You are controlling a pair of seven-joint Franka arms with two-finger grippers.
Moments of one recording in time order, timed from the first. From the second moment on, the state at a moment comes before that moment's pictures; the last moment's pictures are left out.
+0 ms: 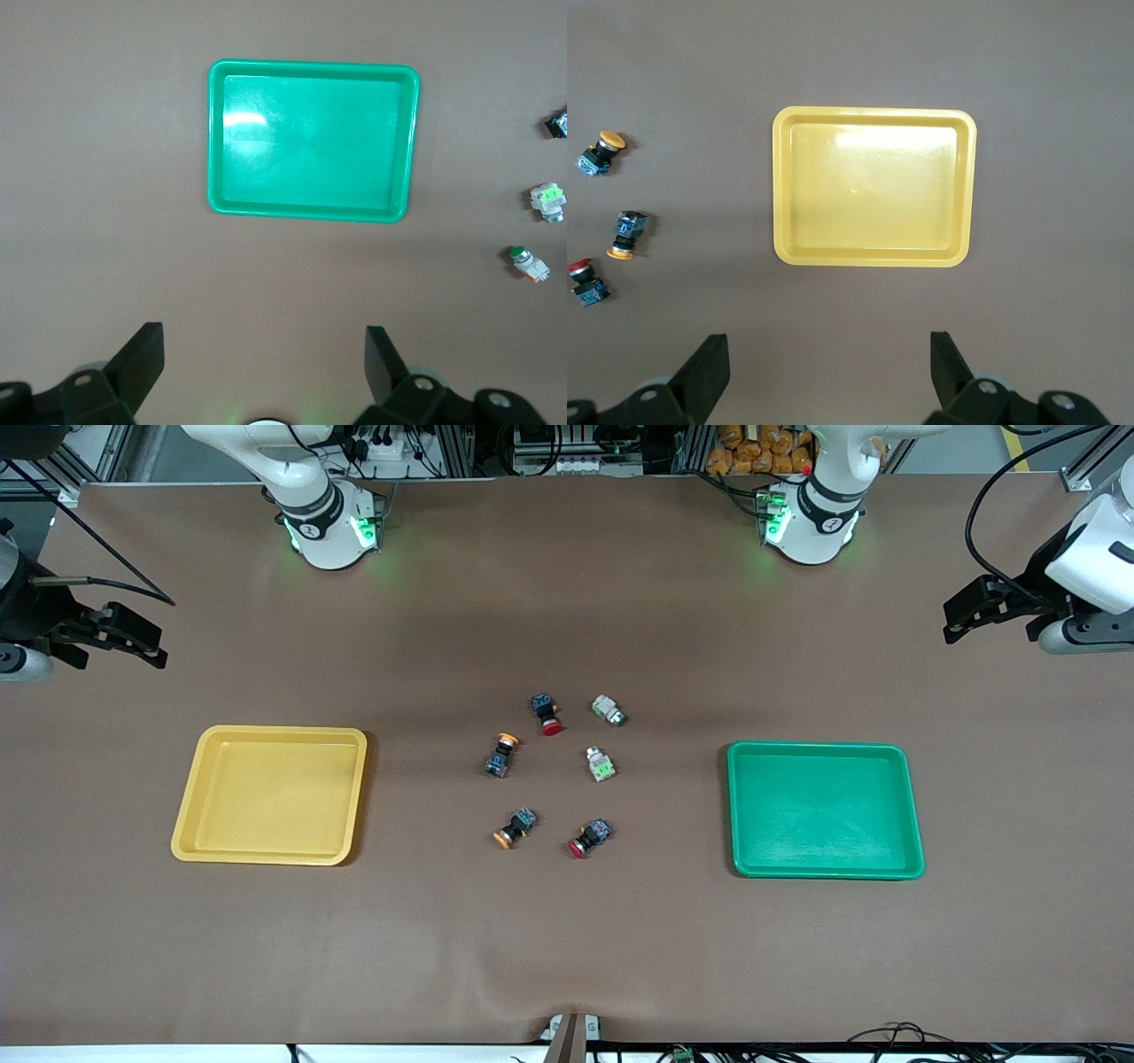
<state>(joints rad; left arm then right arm) -0.05 -0.07 -0.06 -1.62 0.02 1.54 -0.12 -0.01 -0.02 0.03 -1.58 0.00 1.54 0.03</state>
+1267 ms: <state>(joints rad) -0.09 -0.02 -0.21 -1.73 0.02 1.63 -0.29 -0.01 -0.02 0.03 -1.58 0.00 1.54 0.03</state>
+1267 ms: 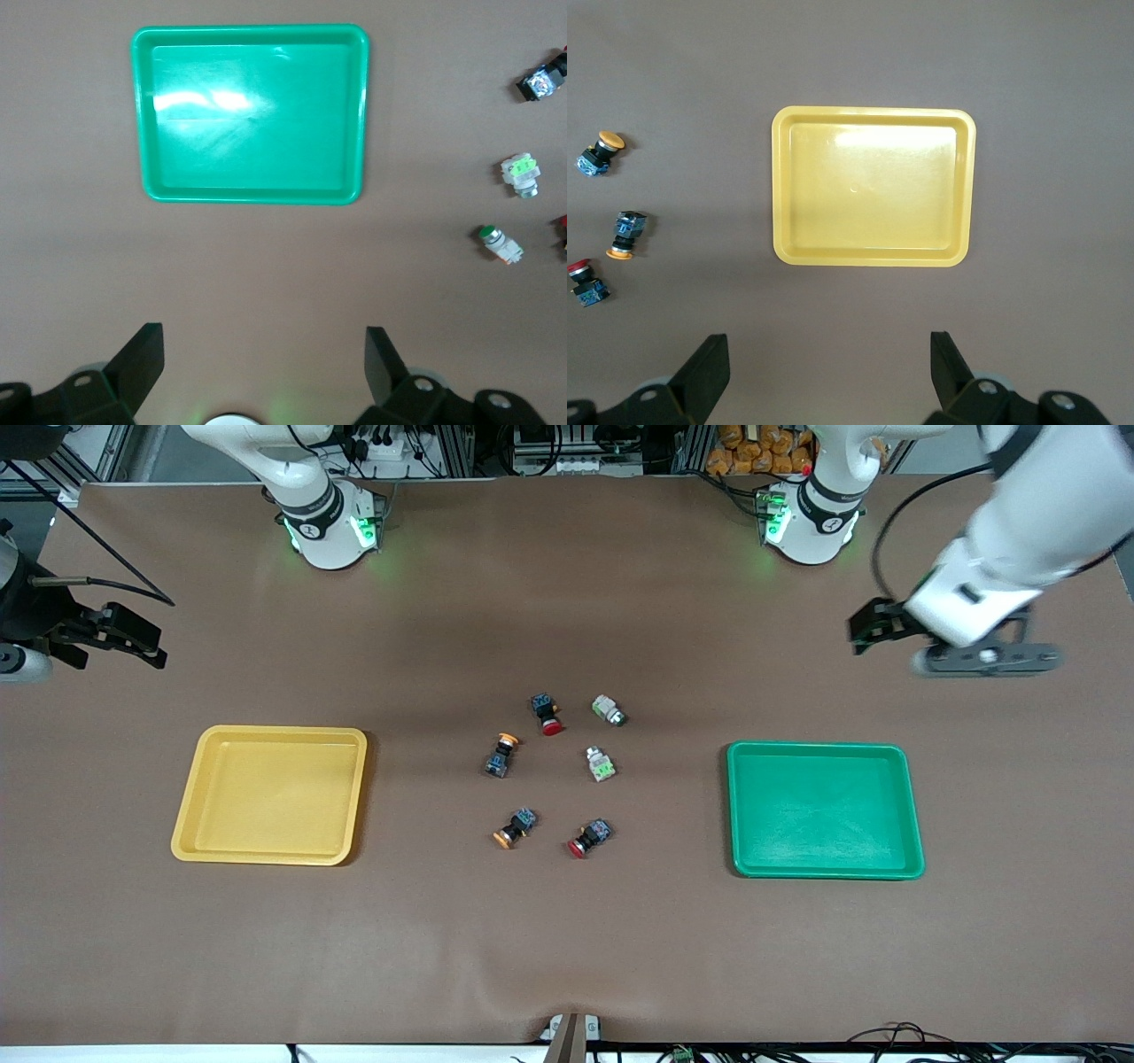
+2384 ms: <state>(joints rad) -0.18 0.24 -0.47 -1.94 0.05 2.12 -0.87 -0.01 0.05 0.03 -1.58 0.00 1.54 0.03</state>
